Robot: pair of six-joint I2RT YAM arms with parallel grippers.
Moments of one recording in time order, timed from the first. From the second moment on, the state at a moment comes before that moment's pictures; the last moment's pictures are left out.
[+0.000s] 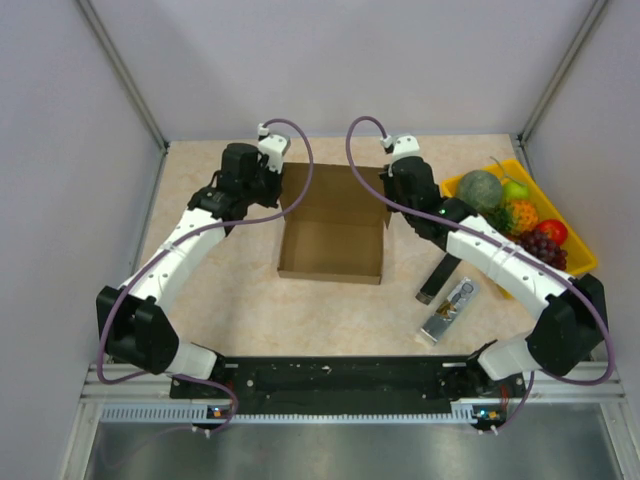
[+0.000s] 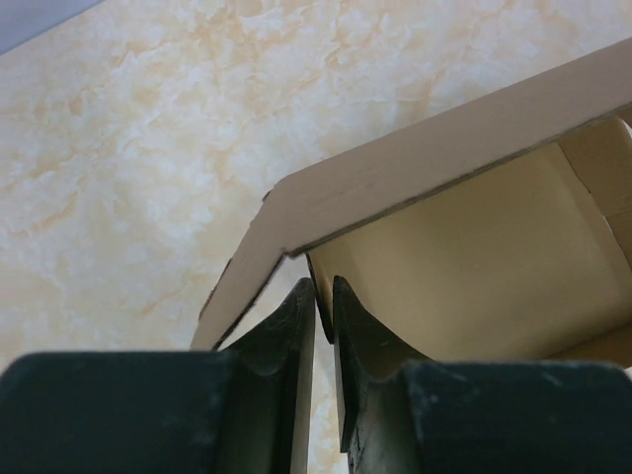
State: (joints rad) left arm -0.36 1.43 1.29 -0.40 0.09 0.09; right arm 0.63 1.42 1.21 -0.28 0.39 0.12
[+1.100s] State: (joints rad) left arm -0.39 1.41 1.19 -0.26 -0.03 -0.22; right arm 0.63 1.63 1.49 -0.58 0.51 0.45
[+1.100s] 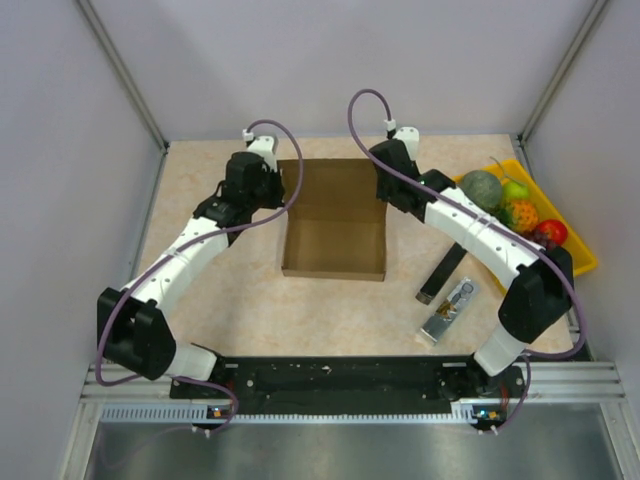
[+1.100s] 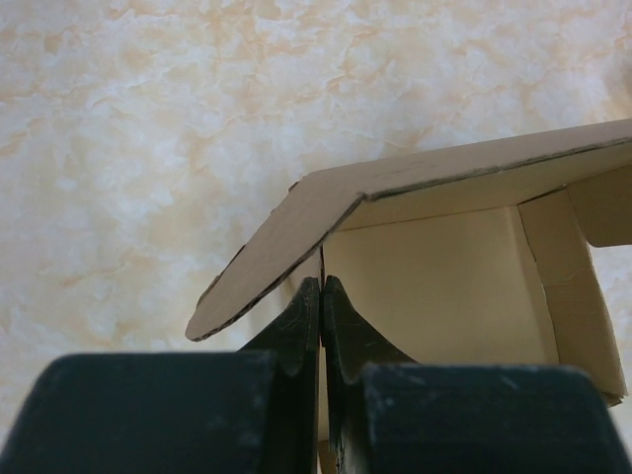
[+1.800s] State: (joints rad) left arm -0.45 1.30 0.96 -0.07 -0.08 -0.24; right arm 0.66 1.49 1.20 -0.30 0.55 0.34
